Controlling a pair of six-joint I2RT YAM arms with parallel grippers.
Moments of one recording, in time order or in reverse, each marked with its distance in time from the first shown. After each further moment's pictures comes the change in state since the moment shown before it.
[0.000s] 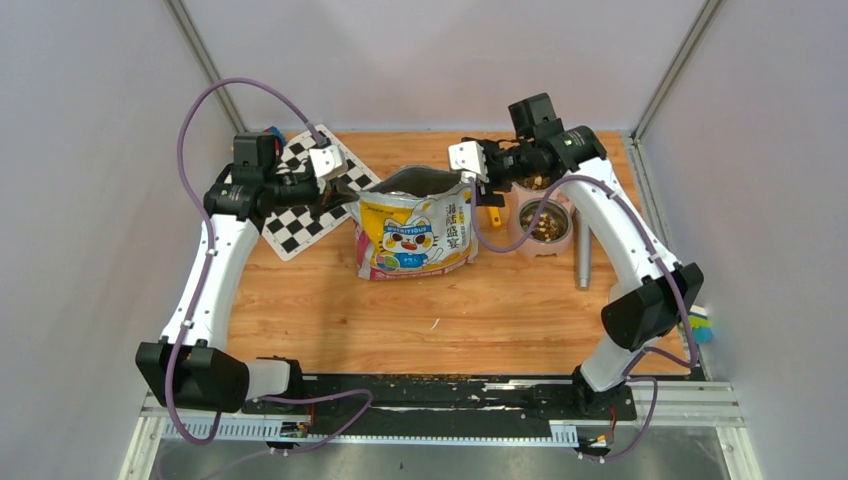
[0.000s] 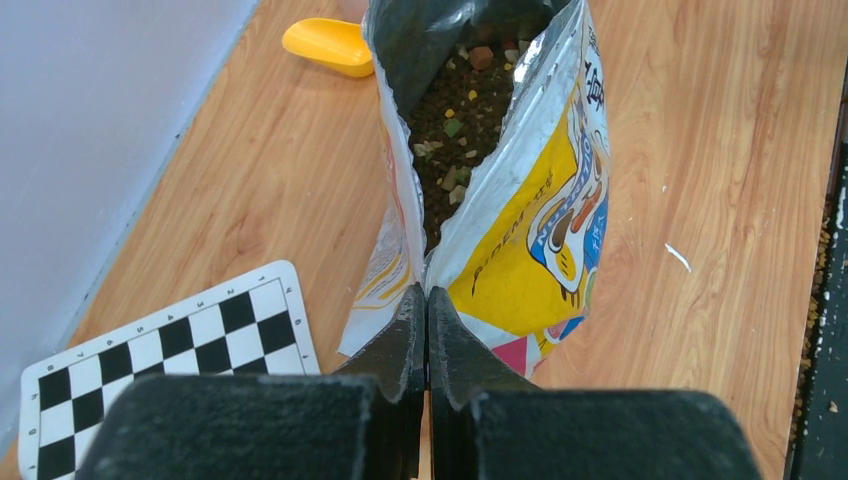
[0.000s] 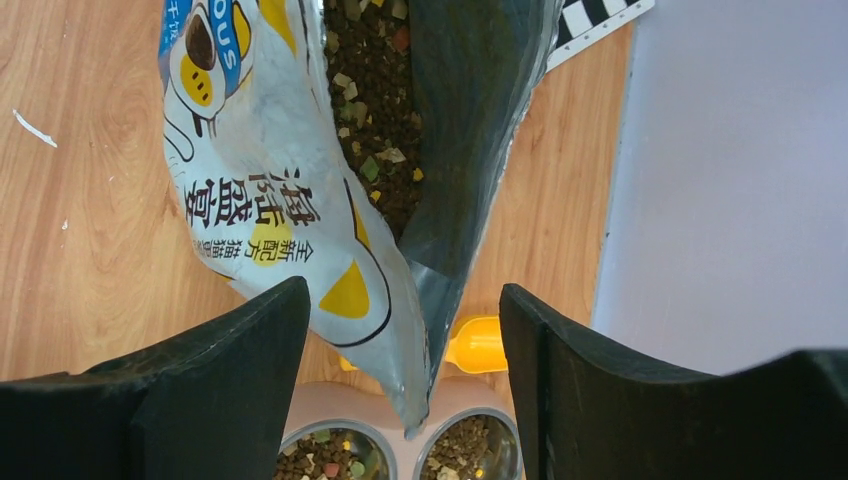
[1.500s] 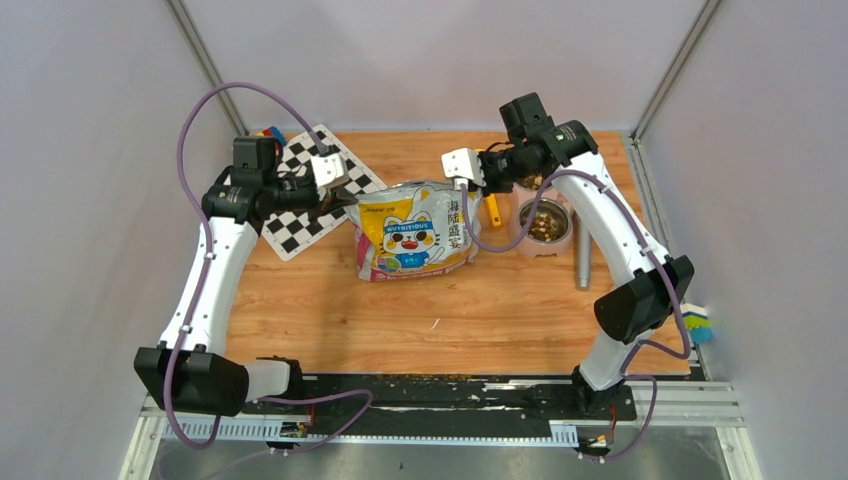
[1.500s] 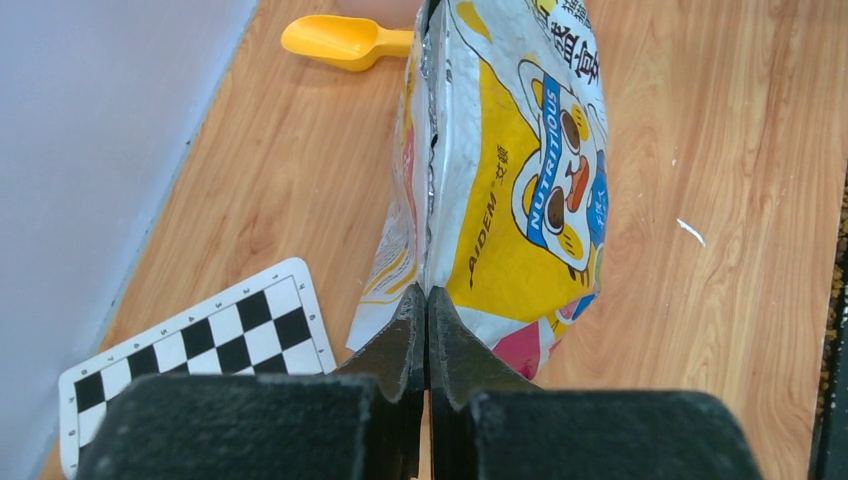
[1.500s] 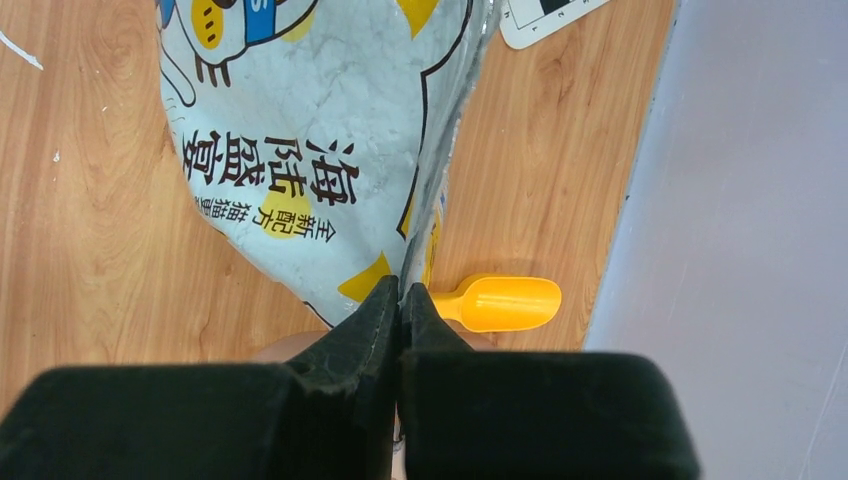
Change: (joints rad) left arm -0.001 -0.017 0.002 -0.059 -0.013 0.096; right arm 0.032 0.070 0.084 -0.119 0.152 -0.057
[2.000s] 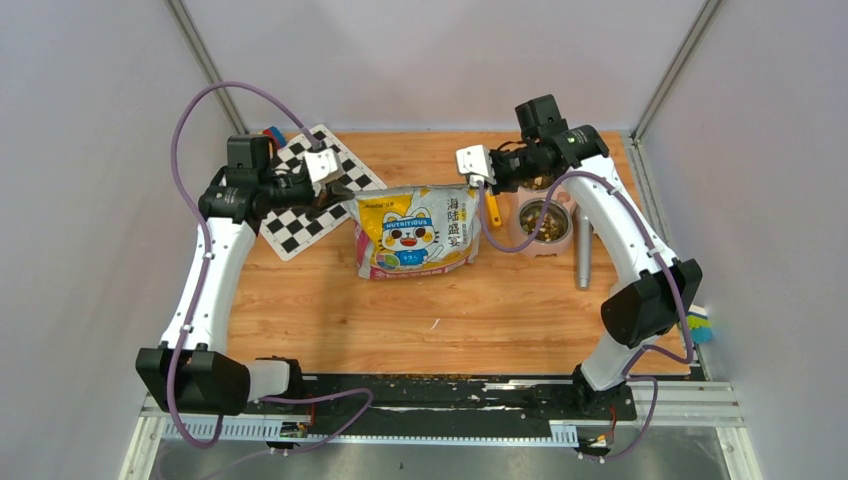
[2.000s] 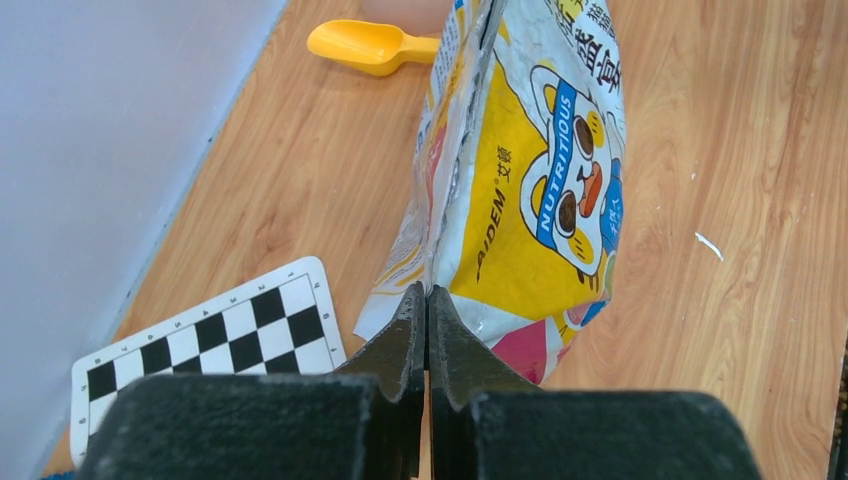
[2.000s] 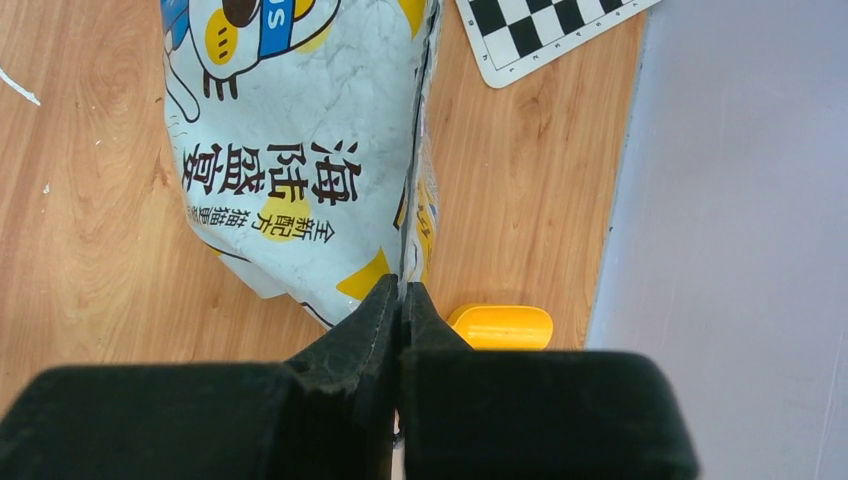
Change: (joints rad) left arm 0.036 -0.002 -0.007 0.038 0.013 -0.008; right arm -0.076 -0.047 -0.103 0.087 -0.156 -0.038
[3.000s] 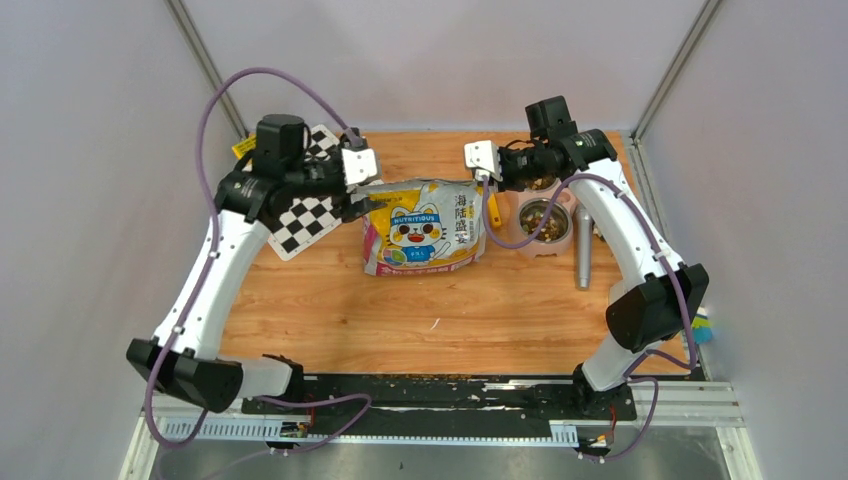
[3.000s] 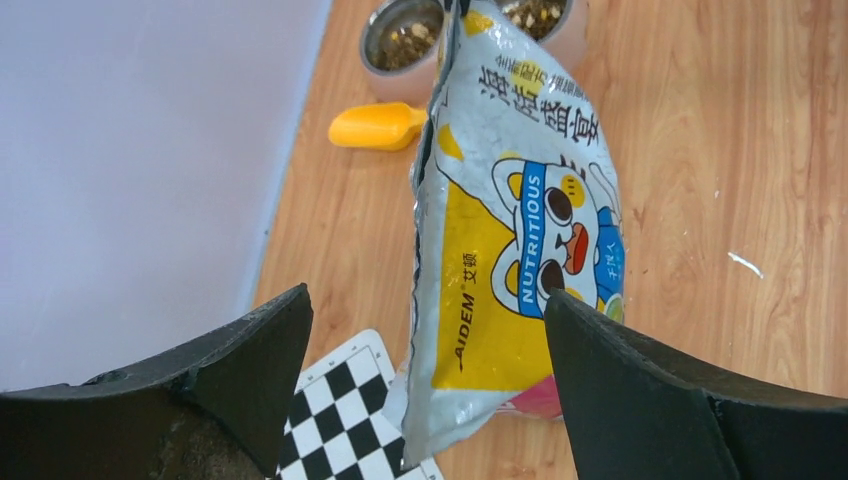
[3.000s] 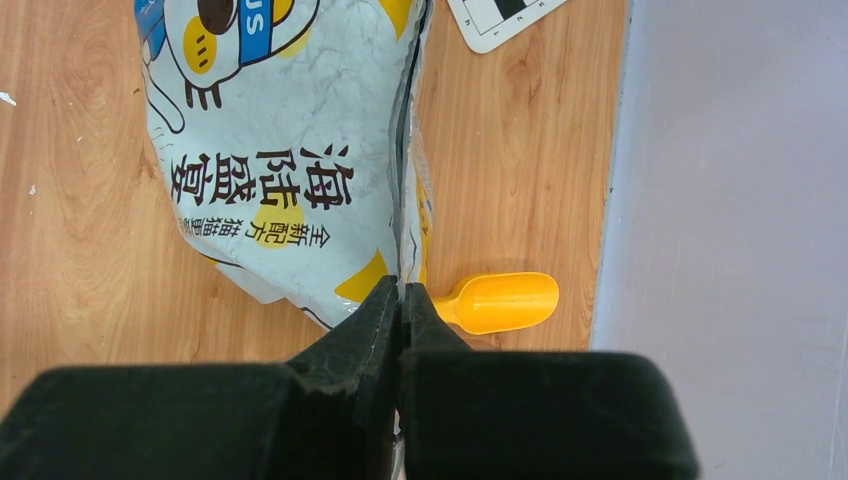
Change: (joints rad) left arm -0.235 0.012 0.181 -0.010 -0.142 0.027; right arm -0.033 -0.033 -0.059 0.071 0.011 0.069
